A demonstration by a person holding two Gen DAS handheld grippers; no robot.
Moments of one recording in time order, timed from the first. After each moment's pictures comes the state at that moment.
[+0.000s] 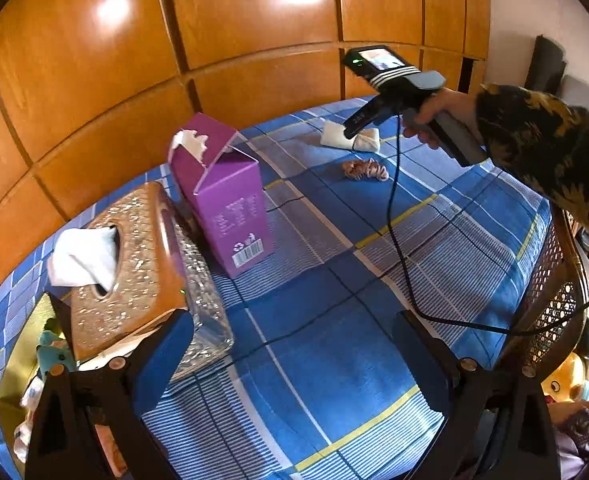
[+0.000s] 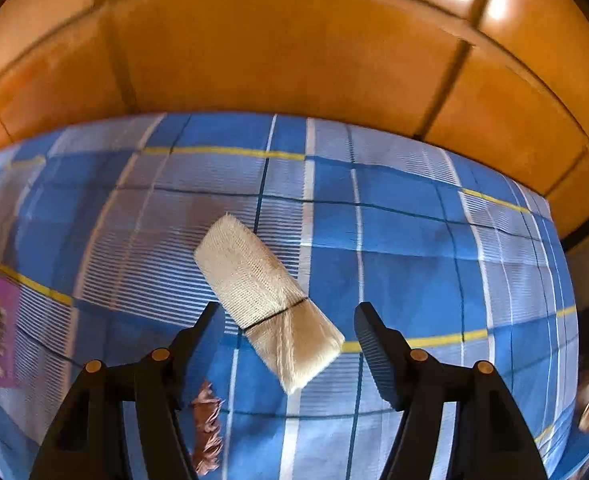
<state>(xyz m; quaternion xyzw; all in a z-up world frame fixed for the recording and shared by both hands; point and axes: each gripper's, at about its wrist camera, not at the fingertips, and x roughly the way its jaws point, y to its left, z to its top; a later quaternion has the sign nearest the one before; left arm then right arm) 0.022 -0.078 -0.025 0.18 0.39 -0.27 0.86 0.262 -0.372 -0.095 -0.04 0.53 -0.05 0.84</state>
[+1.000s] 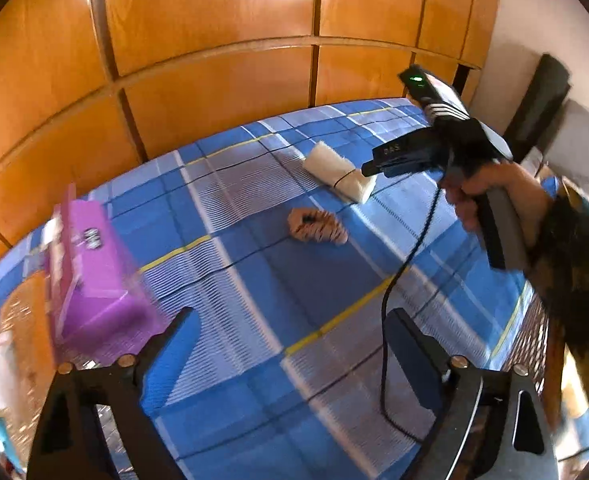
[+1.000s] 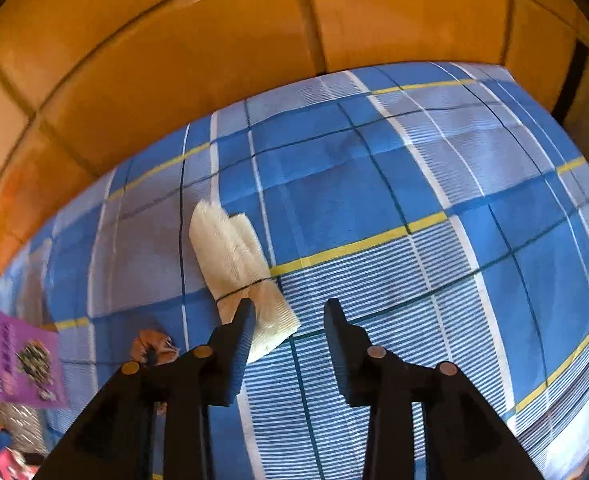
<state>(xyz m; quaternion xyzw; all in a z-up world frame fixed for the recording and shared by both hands) 0.102 -0.192 -0.025 0.14 0.44 -0.31 0.84 0.190 -0.470 -0.089 0.19 0.51 -0.09 0.83</state>
